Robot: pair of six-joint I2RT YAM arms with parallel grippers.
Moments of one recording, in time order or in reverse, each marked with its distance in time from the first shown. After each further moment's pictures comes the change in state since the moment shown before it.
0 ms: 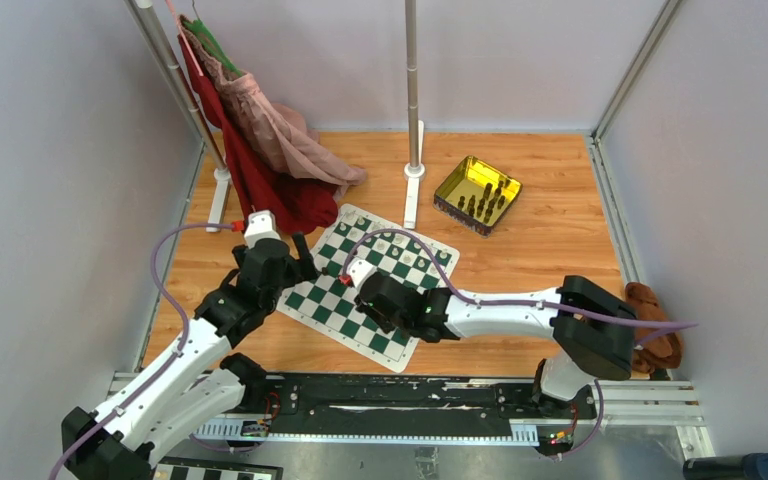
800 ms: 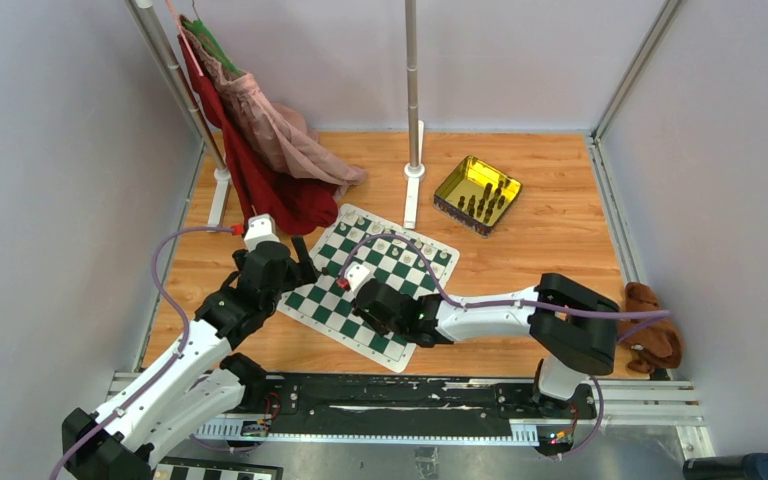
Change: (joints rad) left arm 0.000 -0.015 -0.019 -0.025 0.011 -0.031; right arm 0.027 0.076 -0.048 0.138 0.023 0.034
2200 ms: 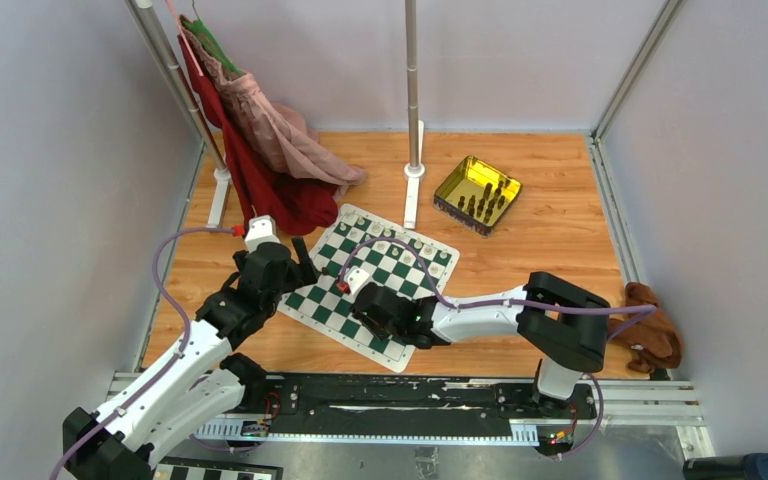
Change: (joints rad) left arm 0.000 0.000 -0.011 0.005 0.001 0.000; right arm 0.000 0.051 -0.011 0.025 -0.012 0.023
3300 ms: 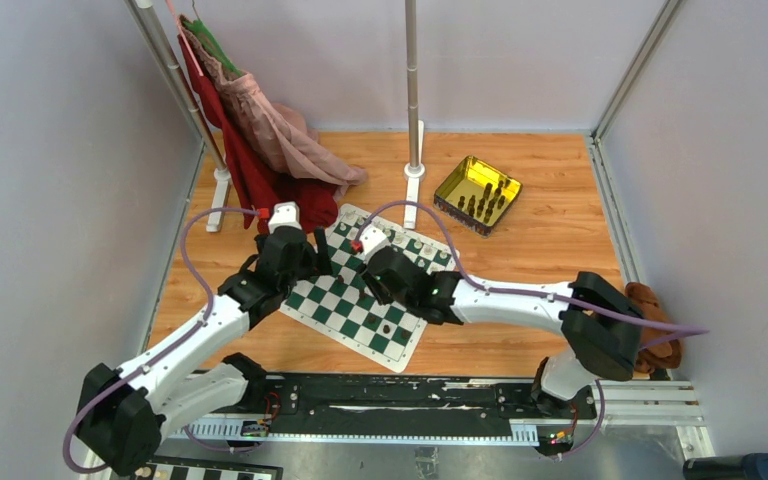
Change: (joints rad) left arm 0.000 0.188 0.034 0.149 0.072 0.085; right arm -0.084 -0.134 0.095 -0.090 0.089 -0.034
